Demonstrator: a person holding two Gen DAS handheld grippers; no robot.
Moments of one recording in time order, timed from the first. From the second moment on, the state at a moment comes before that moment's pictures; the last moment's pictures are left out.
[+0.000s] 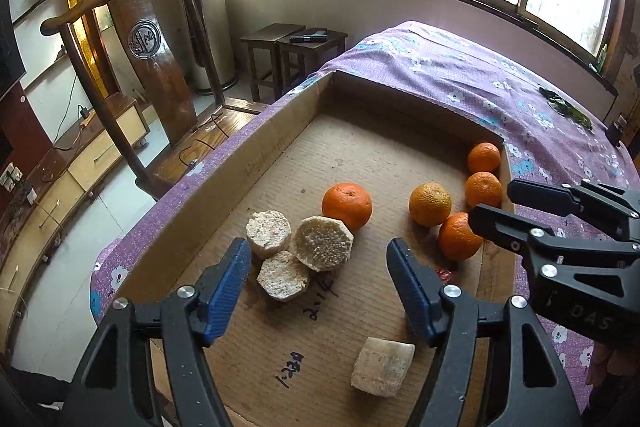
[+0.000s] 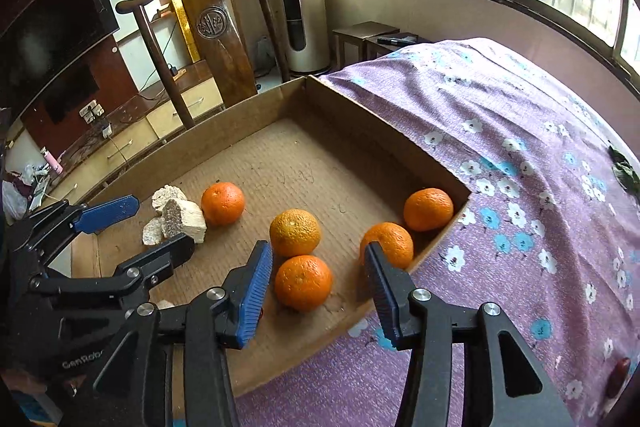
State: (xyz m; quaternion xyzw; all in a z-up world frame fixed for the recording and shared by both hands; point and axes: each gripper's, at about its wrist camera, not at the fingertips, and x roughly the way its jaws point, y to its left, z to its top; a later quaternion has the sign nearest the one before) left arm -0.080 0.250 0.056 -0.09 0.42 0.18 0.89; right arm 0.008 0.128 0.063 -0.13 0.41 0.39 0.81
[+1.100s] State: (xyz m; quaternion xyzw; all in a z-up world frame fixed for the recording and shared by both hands) left arm -0.036 0.046 0.069 -0.01 0.41 0.00 0.91; right arm -0.018 -0.140 0.054 0.00 0.43 0.19 0.88
